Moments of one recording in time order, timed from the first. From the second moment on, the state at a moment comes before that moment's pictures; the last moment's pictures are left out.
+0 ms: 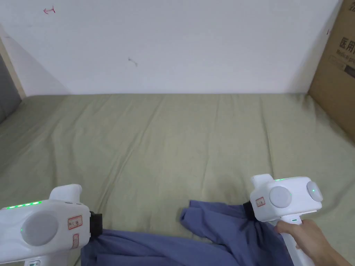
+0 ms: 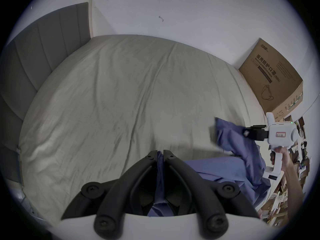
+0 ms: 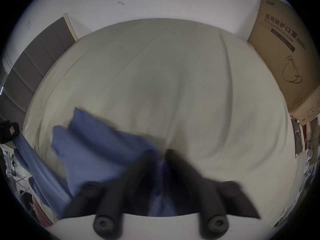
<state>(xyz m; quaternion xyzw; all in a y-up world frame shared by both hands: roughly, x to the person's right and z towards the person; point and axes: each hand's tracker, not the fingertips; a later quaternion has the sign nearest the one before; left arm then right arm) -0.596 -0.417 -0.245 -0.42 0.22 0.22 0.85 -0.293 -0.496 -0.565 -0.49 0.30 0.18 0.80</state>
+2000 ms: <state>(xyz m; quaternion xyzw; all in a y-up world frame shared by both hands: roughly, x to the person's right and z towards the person) -0.738 -0.079 -0.338 -0.14 0.36 0.08 0.92 -0.242 -0.018 -0.644 -0.21 0.26 -0.07 0.94</state>
